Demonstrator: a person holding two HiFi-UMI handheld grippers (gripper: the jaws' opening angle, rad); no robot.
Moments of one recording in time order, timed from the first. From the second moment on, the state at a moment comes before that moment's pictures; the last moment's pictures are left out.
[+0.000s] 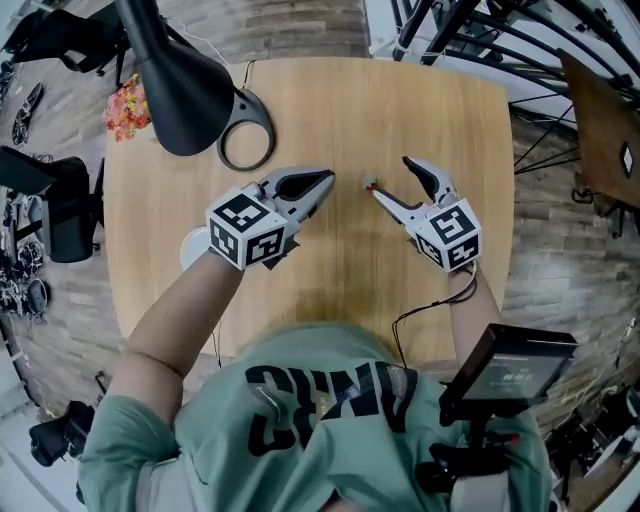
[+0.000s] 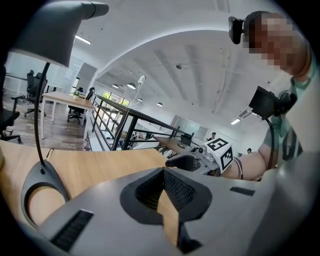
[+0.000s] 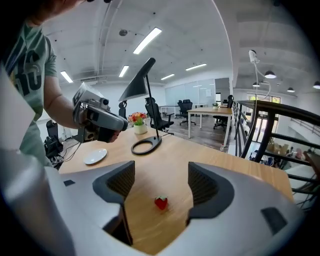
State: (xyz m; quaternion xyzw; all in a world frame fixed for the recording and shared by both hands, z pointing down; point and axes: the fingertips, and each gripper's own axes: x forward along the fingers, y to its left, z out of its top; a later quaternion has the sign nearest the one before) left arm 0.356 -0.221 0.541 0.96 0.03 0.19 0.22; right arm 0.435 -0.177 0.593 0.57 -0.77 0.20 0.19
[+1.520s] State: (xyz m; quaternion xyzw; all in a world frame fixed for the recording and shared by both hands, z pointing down) left arm 0.360 -0.215 0.594 0.94 0.04 0.23 0.26; right arm 0.423 -0.177 0.718 0.53 -0.74 0.25 0.32
